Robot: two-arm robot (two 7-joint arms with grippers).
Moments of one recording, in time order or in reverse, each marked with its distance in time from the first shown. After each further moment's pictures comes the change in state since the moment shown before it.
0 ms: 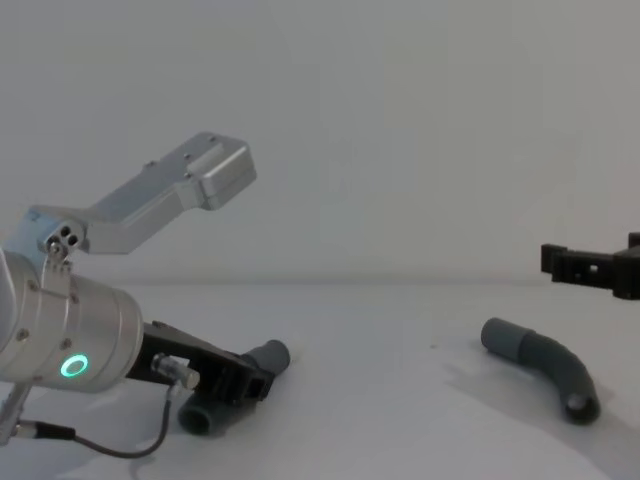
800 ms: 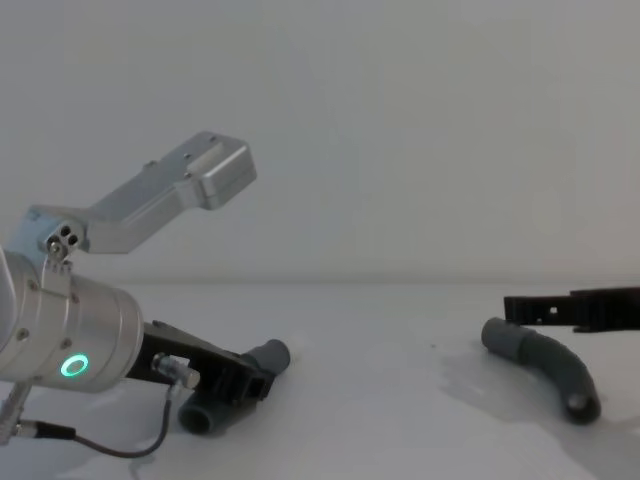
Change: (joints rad) left arm 0.000 0.000 0.000 0.000 0.000 0.000 0.000; right arm 0.094 -0.038 -0.025 0.046 0.042 0.266 0.022
